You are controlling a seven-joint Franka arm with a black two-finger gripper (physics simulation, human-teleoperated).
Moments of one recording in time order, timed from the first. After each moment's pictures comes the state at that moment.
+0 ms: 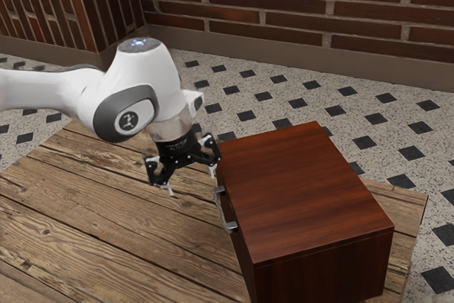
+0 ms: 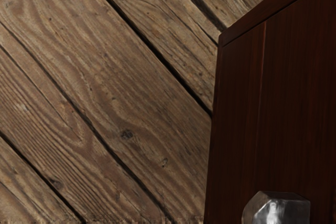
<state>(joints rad) -0.35 -0.16 0.04 -2.26 -0.02 2.22 -1.14</state>
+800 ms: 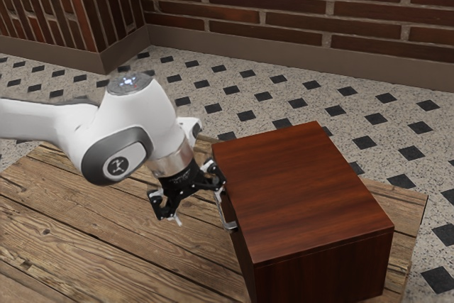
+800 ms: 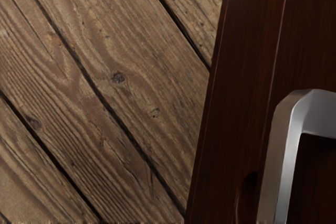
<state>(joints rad) -0.45 -0.25 0.04 -2.45 -0.02 2.42 -1.33</state>
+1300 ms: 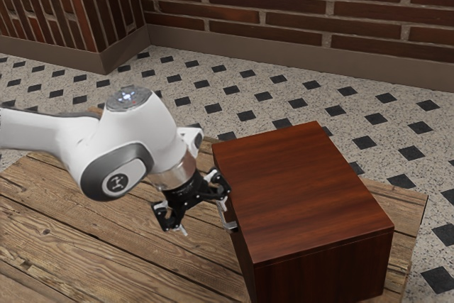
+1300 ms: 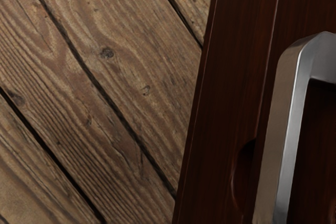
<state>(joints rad) -0.48 -0.24 0.04 -2.50 -0.02 2.51 -1.37</state>
